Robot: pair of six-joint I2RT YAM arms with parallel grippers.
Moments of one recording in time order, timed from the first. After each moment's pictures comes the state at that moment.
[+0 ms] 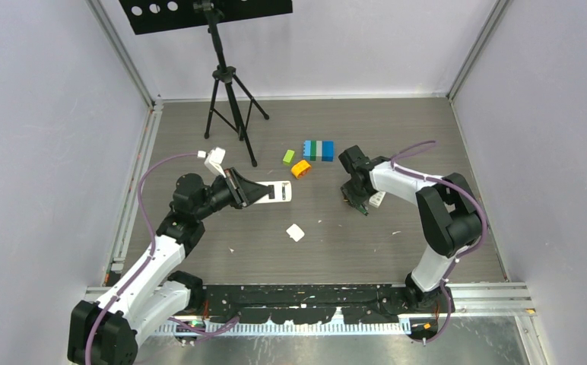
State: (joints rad) left arm -0.34 0.86 0.49 0.22 0.55 -0.81; right arm 0.48 1.72 1.02 -0.61 0.26 1.48
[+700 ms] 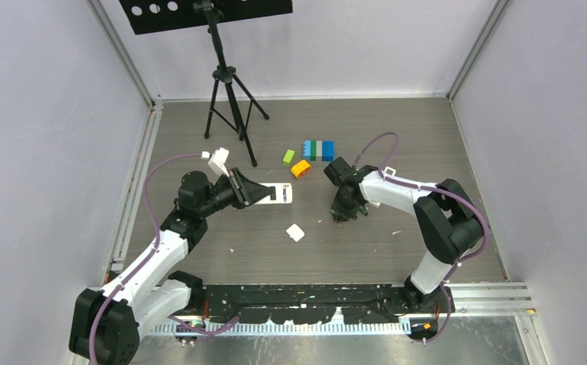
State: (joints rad) left arm -0.34 0.92 0.49 0.22 0.54 -0.82; right arm 0.60 1.69 1.00 -0.63 0.12 1.07
